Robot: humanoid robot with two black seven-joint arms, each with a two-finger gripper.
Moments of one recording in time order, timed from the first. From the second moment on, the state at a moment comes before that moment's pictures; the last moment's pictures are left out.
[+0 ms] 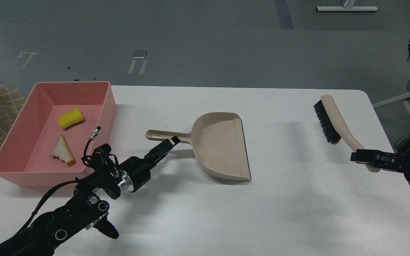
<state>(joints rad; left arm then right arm) -0.23 0.37 -0.75 -1.21 1.30 0.03 -0.24 0.56 -1.15 0.54 1.54 -1.19 0.49 0.11</state>
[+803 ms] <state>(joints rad) -0.12 0.54 -0.76 -1.34 1.22 -0.03 -0.36 0.44 -1.10 0.54 1.53 -1.20 0.49 0.10</state>
